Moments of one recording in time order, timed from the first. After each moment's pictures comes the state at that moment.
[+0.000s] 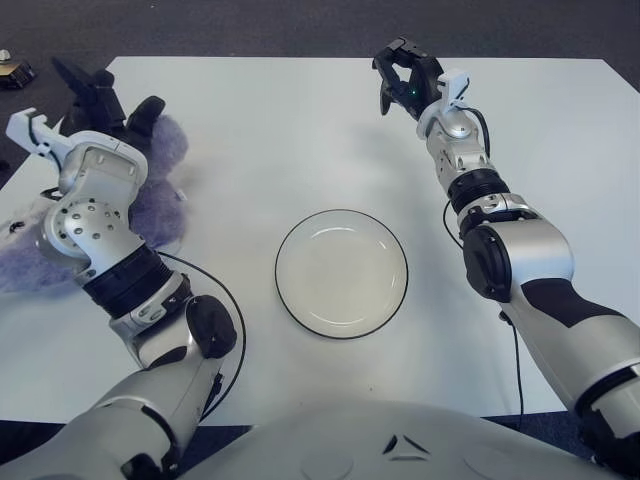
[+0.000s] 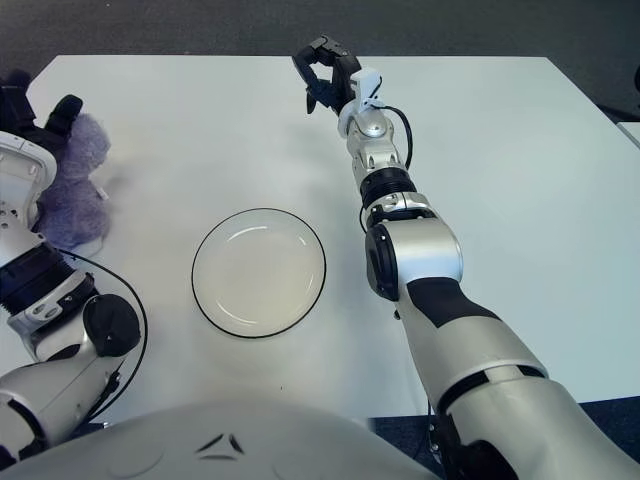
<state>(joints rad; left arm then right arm) -0.67 0.13 0.71 -0.22 -0.71 0.87 0.58 -1.12 -0.08 -0.14 1.18 0.03 -0.34 0.19</state>
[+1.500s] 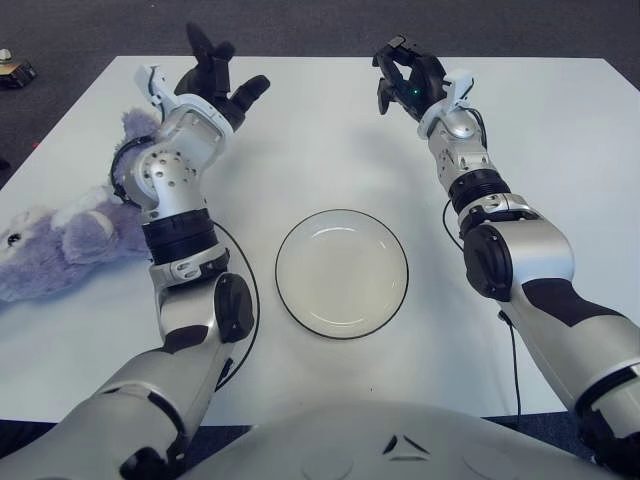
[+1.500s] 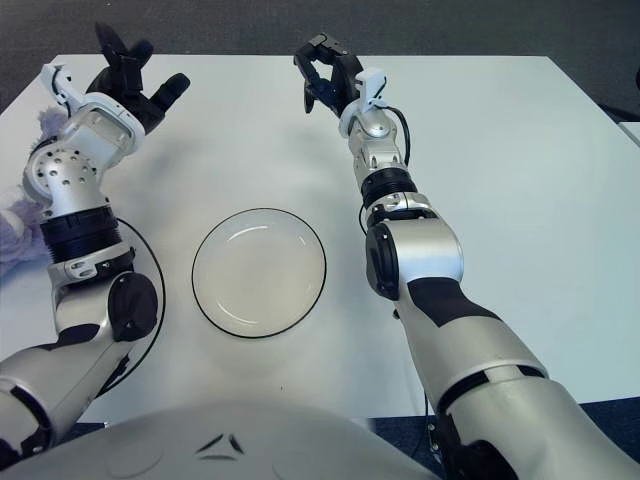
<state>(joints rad) -0.65 0.13 0.23 -0.14 -0.42 0.55 0.24 -1.12 -0.08 -0.17 1.18 0.07 -0.36 0.27</state>
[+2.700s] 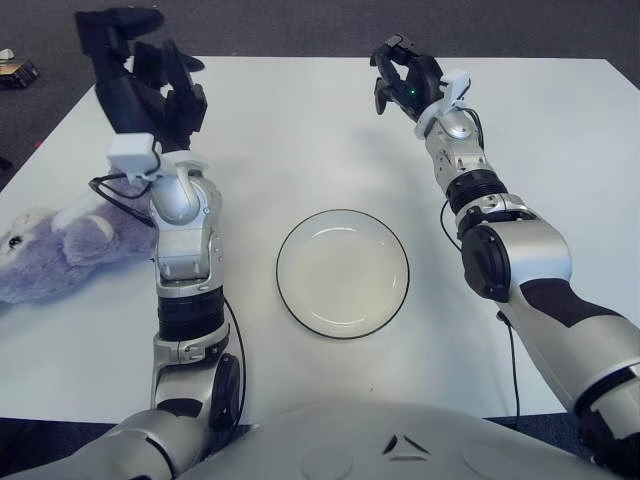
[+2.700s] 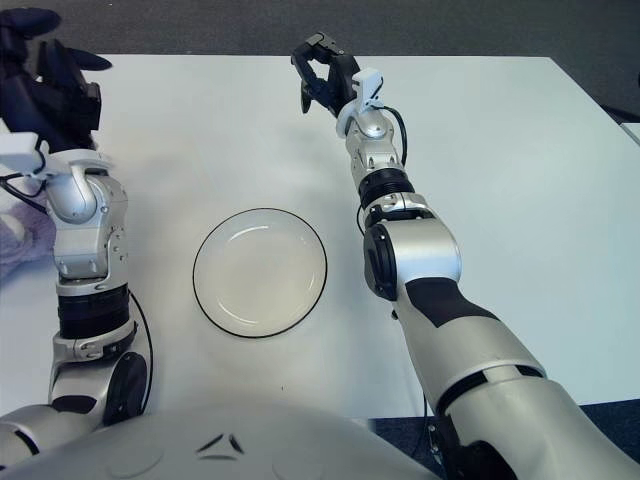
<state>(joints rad) -0.35 0.05 0.19 -0.28 0.24 -0.30 0.43 -1.12 -0.07 -0.16 1.18 0.06 -0.38 0.25</state>
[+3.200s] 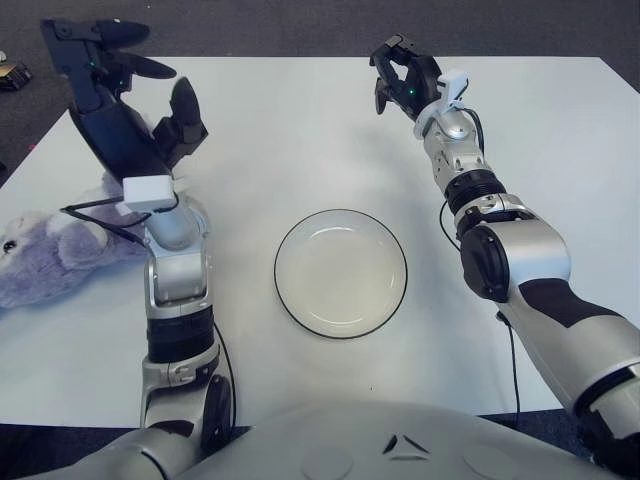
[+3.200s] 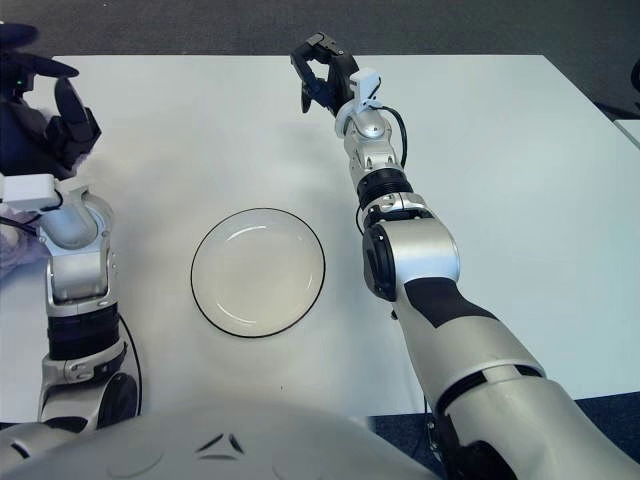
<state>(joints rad) -0.23 0.10 0.20 -0.39 0.60 -0.31 0.50 -1.12 -0.06 -0.13 1.18 0.05 -0.37 0.21</state>
